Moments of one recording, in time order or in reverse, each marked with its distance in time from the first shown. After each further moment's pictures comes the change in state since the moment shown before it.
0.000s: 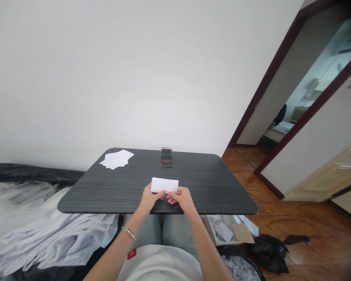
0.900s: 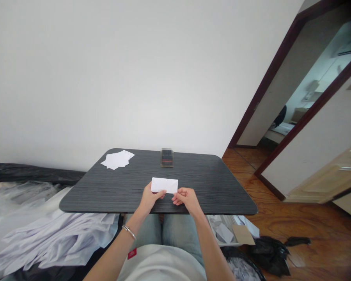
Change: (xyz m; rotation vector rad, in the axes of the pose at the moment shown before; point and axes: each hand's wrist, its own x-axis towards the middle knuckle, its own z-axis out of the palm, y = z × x) left_hand -0.001 0.002 -0.001 -0.064 0.009 -0.008; right_hand -0.012 -0.014 -0.020 -0.001 -0.036 0.051
